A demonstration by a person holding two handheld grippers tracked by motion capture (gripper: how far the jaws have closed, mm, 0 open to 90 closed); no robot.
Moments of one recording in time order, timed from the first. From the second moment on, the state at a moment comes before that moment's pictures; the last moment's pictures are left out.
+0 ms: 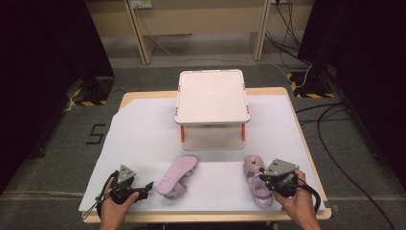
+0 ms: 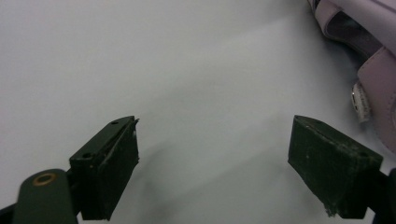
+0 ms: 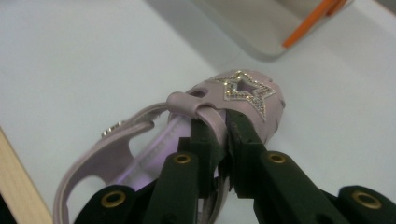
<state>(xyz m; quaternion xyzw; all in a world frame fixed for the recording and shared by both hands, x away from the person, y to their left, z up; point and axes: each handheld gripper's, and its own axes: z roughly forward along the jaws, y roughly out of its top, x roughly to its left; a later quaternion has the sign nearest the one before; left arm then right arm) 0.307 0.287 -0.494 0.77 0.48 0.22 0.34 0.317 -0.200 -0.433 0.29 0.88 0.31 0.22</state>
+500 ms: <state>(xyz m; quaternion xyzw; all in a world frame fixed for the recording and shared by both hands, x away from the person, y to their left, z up) 0.305 0.289 -0.494 0.77 0.49 0.22 0.35 0.370 -0.122 -0.421 0.22 0.87 0.38 0.23</state>
